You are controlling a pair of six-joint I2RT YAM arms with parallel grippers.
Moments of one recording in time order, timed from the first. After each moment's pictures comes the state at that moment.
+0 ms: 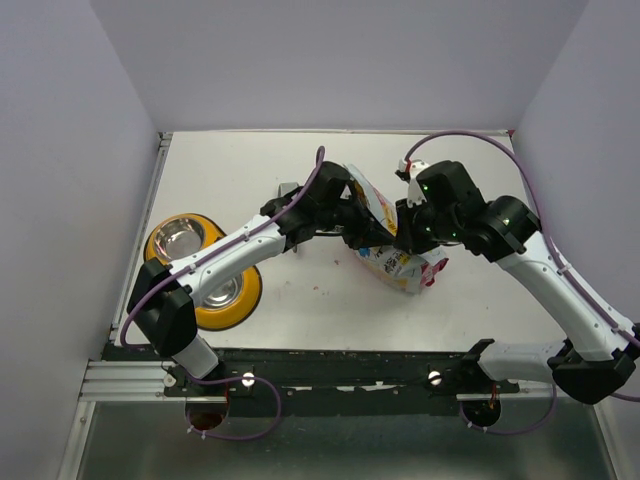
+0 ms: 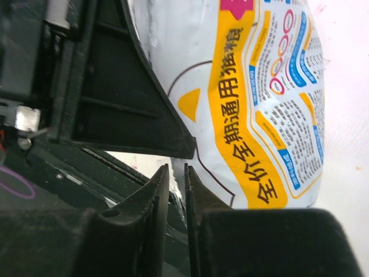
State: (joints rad) left arm -0.80 1.58 1.37 -0.34 0.49 -1.46; right arm 0.72 1.23 1.50 -1.12 0.02 0.28
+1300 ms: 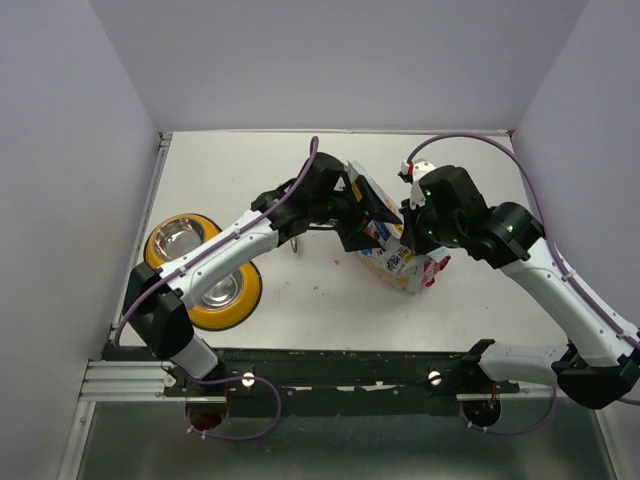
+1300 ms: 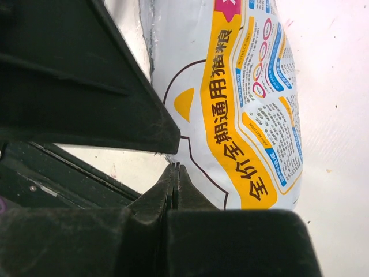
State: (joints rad) left arm -0.78 1.58 1.43 -0.42 0.48 -1.41; right arm 0.73 1.20 1.47 -1.08 0.12 0.22
